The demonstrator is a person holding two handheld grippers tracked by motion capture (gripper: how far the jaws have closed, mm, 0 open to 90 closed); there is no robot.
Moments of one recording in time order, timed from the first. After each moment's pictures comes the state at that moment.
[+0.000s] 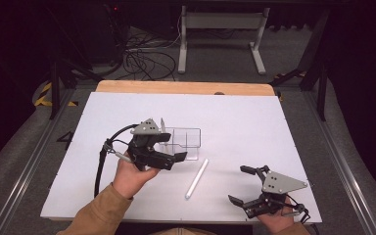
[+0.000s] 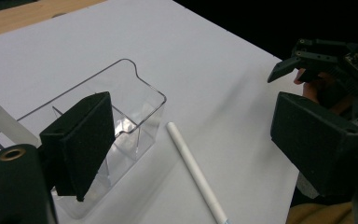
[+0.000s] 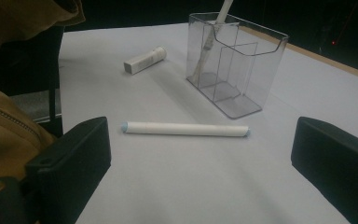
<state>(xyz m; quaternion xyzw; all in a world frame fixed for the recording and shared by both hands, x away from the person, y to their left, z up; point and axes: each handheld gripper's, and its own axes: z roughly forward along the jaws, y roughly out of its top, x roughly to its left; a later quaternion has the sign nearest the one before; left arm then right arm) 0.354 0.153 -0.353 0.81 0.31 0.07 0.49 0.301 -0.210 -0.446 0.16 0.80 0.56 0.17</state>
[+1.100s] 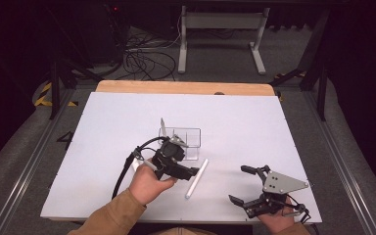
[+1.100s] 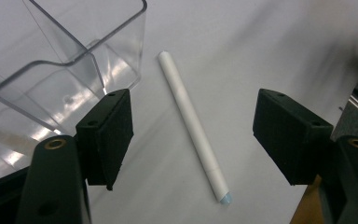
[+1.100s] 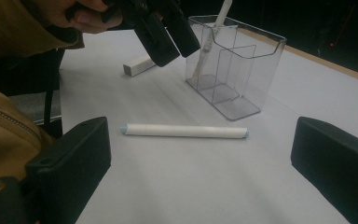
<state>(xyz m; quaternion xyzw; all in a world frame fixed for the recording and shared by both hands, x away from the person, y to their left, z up) 0.361 0.098 -0.397 0.87 0.35 0.04 0.34 0.300 -0.211 -0.445 0.16 0.79 0.56 0.17</state>
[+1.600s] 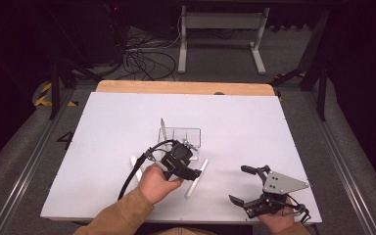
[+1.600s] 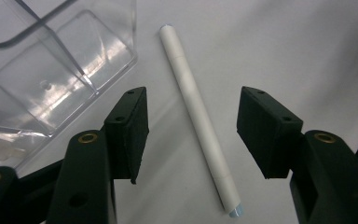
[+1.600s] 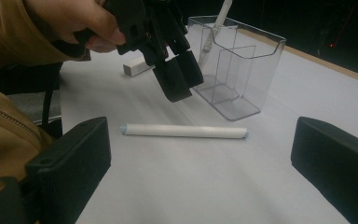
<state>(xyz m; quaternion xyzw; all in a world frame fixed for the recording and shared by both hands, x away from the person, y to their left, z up) 0.372 0.075 -0.419 0.88 0.37 0.03 0.29 0.300 -0.212 -0.445 0.16 0.79 0.56 0.17</state>
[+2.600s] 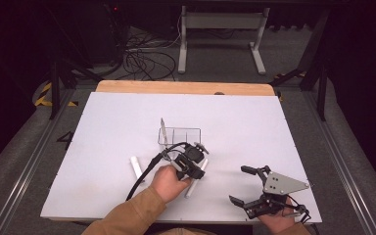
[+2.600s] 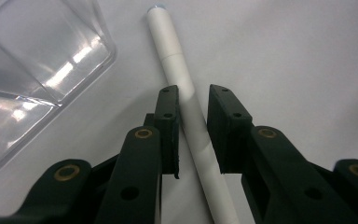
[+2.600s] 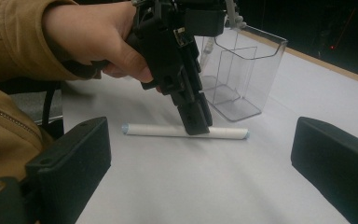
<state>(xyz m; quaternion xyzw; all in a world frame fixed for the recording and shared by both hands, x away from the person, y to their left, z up) 0.386 0.042 -0.444 0.90 0.38 0.01 0.23 0.299 -0.212 -0.446 0.16 0.79 0.56 0.17</state>
